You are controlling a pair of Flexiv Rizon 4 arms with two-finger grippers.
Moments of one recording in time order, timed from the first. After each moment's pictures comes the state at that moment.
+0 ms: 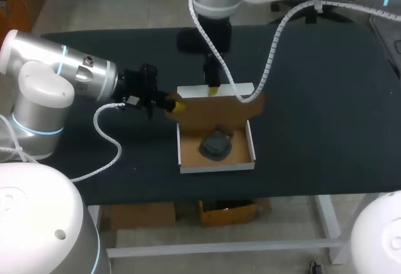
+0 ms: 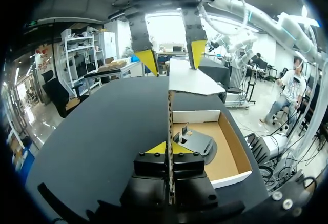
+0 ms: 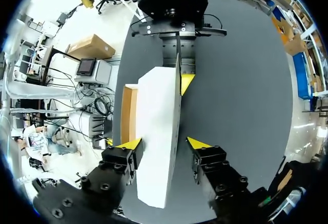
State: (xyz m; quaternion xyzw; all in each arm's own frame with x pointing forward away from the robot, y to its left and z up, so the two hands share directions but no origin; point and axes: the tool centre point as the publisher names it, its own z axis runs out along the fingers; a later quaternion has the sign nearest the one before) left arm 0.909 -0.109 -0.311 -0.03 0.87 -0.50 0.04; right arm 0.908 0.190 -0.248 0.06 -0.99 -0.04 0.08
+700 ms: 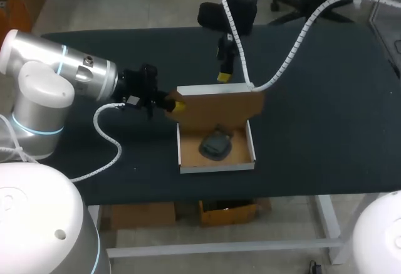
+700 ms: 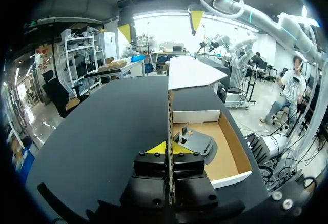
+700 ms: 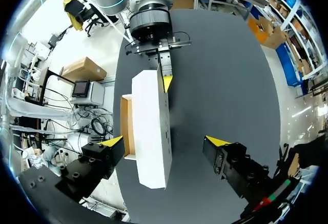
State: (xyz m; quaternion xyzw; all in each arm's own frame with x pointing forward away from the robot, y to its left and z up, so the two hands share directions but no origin) left arm 0.909 -0.109 -0.311 -0.03 0.87 -0.50 0.04; right arm 0.926 0.163 -0.207 -0.02 -0.99 -0.12 0.05
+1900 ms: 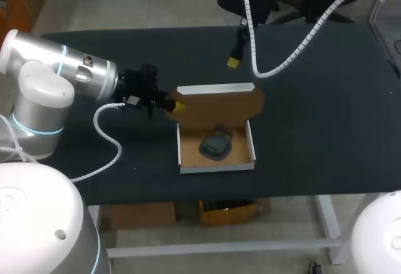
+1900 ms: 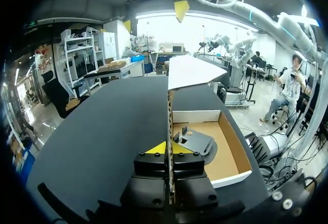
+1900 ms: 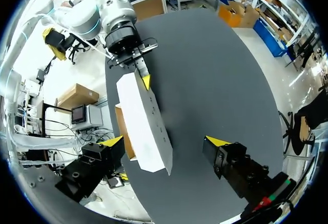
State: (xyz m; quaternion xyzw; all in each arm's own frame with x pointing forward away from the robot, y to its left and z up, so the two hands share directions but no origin) left arm 0.909 -0.110 -0.311 -0.03 0.87 -0.50 0.04; right arm 0.940 0.127 -0.184 -0.16 -0.98 -0.14 0.05
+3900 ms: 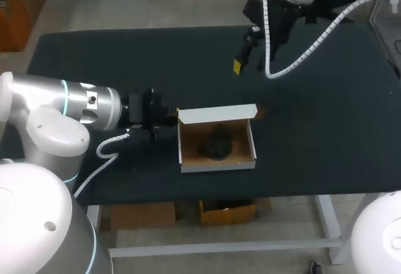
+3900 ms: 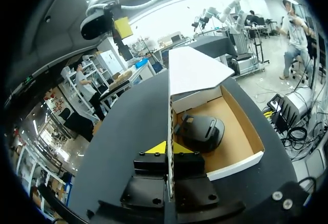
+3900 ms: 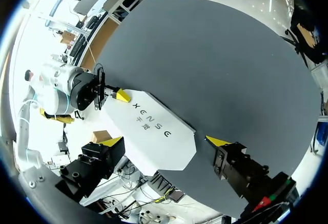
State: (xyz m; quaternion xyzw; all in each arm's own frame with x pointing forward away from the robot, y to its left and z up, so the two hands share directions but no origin) left arm 0.881 -0.110 -0.327 0.07 0.87 -0.44 0.23; right arm 0.922 0.097 -0.220 -0.44 -0.87 -0.14 0.16
